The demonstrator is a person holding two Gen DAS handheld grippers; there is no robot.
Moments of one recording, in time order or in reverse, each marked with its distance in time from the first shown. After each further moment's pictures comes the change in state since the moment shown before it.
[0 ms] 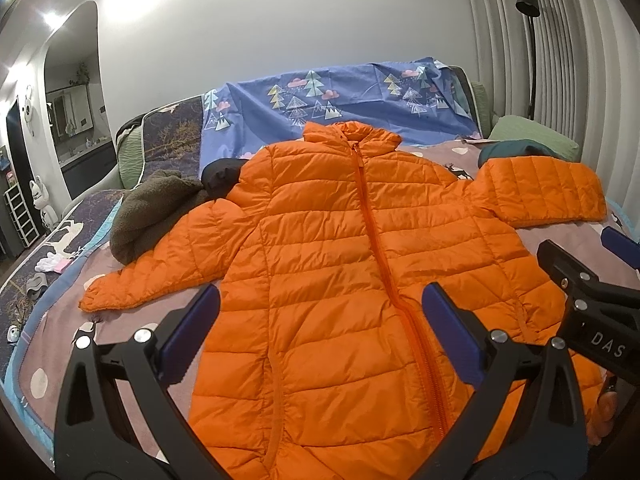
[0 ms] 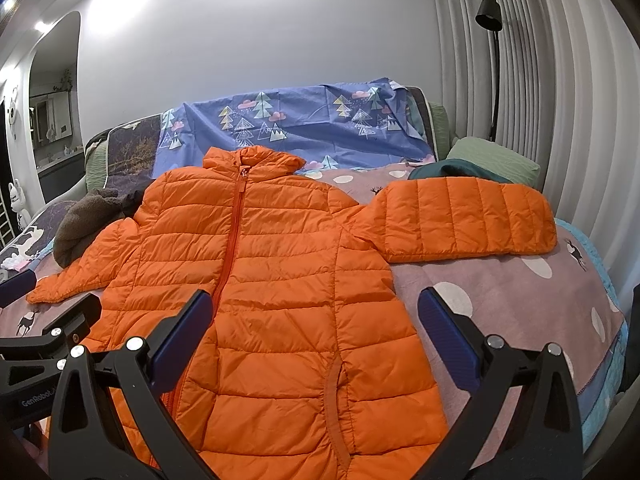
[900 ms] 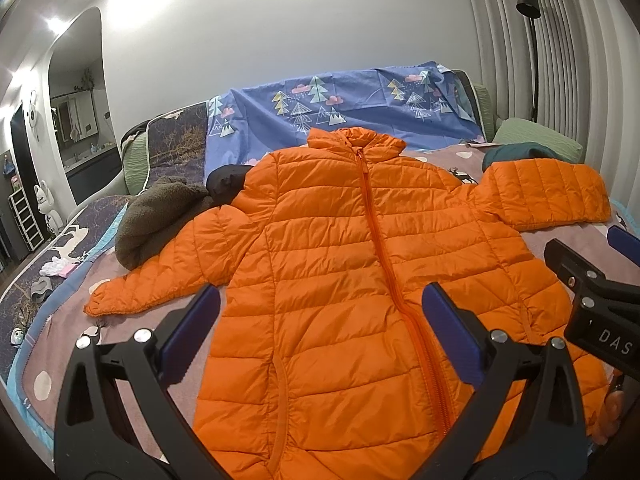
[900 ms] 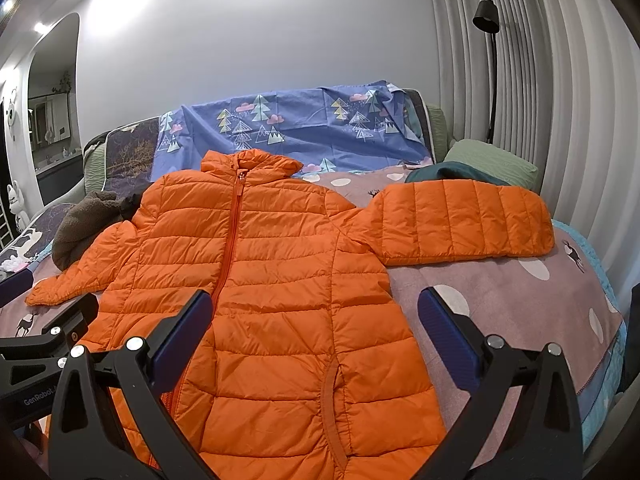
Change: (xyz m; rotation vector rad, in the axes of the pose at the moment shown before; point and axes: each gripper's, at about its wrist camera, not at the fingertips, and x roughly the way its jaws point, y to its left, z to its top) left arm -0.004 0.000 0.004 0.005 -0.021 0.019; right arm -0.002 -0.001 0.002 0.003 -0.008 -0.005
